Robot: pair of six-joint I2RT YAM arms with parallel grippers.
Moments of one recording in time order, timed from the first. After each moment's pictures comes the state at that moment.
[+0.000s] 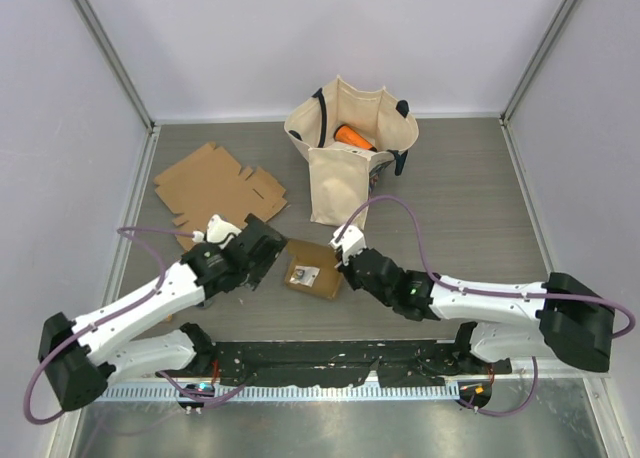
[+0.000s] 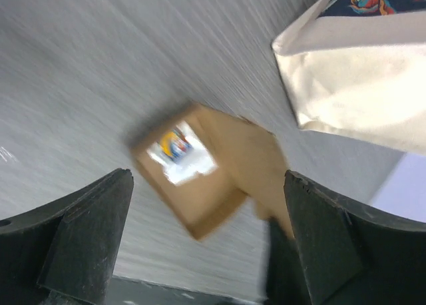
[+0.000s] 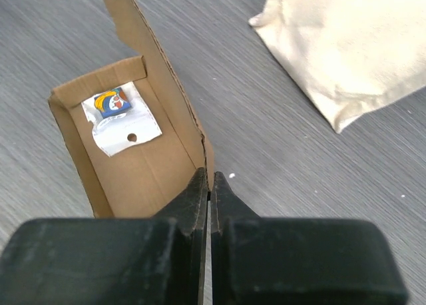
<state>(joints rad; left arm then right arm) -0.85 1.09 0.89 -0.84 -0.44 -1.79 1.14 1.23 0.56 0.17 0.43 0.09</state>
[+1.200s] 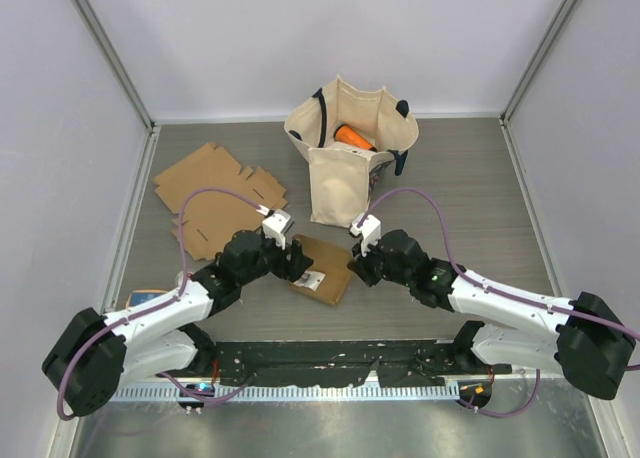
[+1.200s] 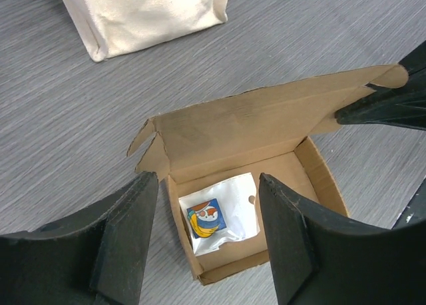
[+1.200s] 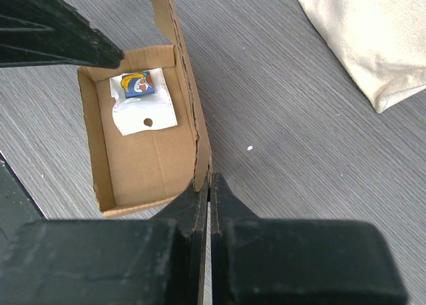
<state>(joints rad) -0.70 1.03 0.39 0.25 0.13 -0.24 0.88 1.08 0.52 0.03 -0.02 0.10</state>
